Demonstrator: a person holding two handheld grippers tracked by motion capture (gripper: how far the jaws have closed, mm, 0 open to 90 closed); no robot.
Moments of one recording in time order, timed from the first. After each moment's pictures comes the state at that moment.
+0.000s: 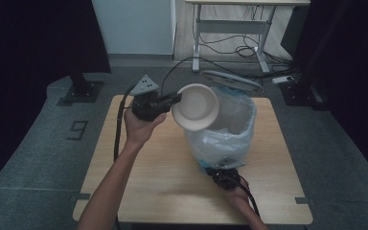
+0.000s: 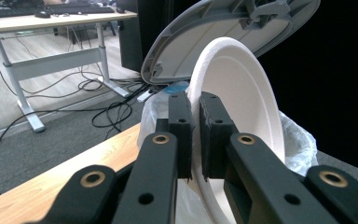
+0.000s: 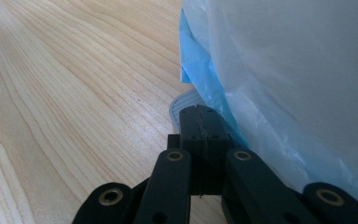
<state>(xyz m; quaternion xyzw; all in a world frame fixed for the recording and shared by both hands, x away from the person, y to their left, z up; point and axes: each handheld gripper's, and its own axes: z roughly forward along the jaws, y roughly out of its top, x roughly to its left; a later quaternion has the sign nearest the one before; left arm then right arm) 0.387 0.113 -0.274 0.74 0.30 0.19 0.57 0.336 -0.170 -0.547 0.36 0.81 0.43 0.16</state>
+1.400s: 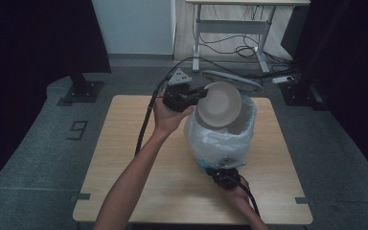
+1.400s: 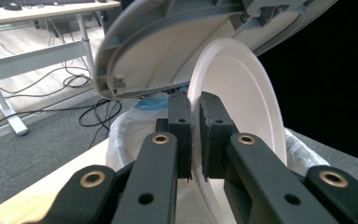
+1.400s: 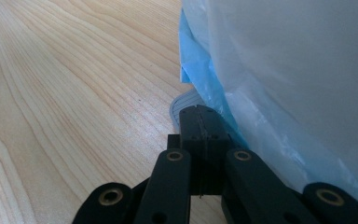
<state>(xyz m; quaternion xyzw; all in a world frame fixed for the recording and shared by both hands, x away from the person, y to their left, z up) 0.426 0.040 -0.280 0.77 0.28 0.17 0.55 0.337 -0.171 -0.548 0.36 0.81 0.43 0.15</state>
